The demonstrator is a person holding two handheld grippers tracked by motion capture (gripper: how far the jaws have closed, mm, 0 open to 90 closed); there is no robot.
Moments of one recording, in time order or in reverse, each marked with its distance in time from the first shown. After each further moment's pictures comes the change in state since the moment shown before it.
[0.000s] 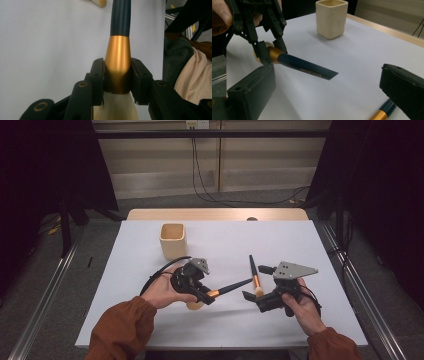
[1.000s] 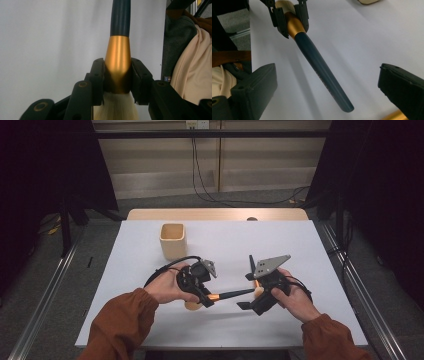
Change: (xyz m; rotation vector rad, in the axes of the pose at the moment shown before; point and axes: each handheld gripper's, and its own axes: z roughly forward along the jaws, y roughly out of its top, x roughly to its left) left arm -0.003 0.016 0.004 0.171 -0.013 0.060; right arm -0.001 0.021 0.027 0.342 0.213 -0.108
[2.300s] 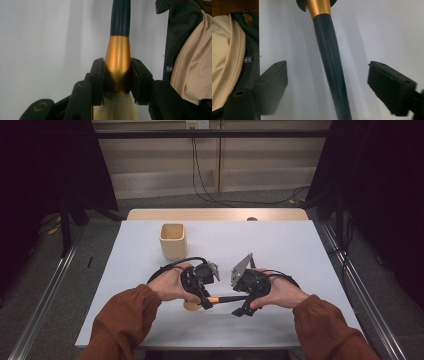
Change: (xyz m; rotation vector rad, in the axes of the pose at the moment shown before) left arm 0.001 0.007 0.010 0.090 -0.012 0.002; right arm 0.001 0.029 0.041 0.370 0.169 -0.169
